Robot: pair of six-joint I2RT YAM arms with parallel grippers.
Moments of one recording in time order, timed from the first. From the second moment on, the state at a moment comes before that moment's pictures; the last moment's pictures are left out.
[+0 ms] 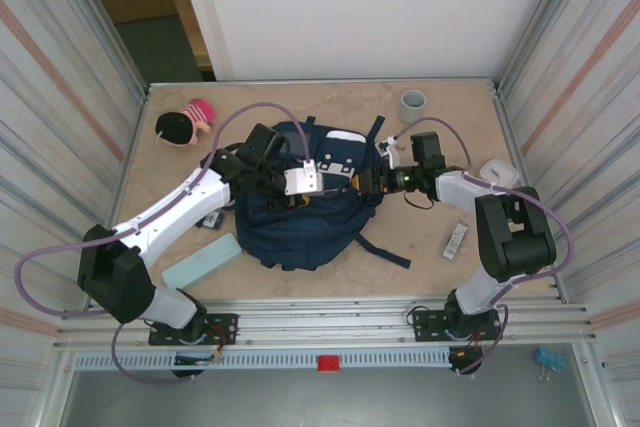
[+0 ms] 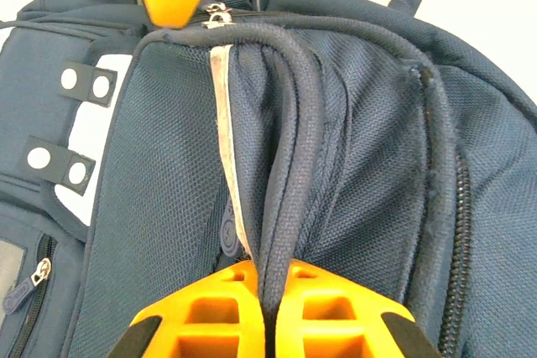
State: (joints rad) left arm -0.61 1.44 1.21 -0.77 0.40 0.86; right arm 0.24 1.63 0.85 -0.06 -0.92 0.21
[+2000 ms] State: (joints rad) left arm -0.69 1.43 1.12 -0.52 0.15 0.67; right arm 0.30 1.37 0.81 -0.37 -0.89 0.25
